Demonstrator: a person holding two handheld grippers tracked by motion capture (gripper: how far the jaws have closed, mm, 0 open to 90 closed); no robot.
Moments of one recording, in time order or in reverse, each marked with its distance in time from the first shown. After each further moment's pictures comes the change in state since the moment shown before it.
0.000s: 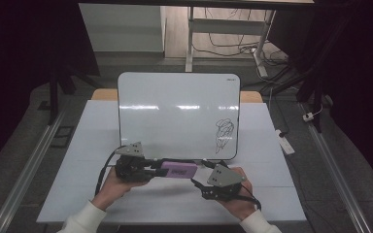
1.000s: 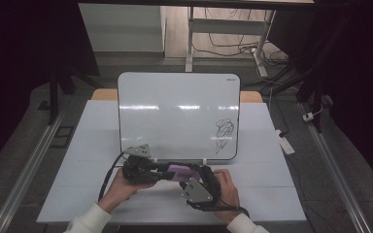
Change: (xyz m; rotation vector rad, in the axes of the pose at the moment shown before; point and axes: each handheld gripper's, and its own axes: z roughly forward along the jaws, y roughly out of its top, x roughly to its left) left arm -0.003 0.002 0.018 0.028 -0.043 -0.050; right arm 0.045 0.009 0.034 0.095 -0.176 -0.294
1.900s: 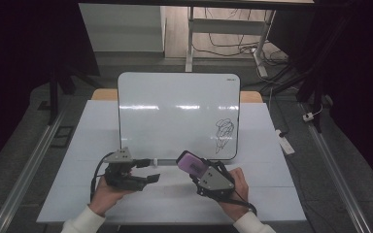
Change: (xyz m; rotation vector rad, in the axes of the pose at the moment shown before) left arm -0.010 -0.036 -0.045 -0.066 0.235 -0.016; right arm -0.034 -0.020 -0.015 -0.024 0.001 0.242
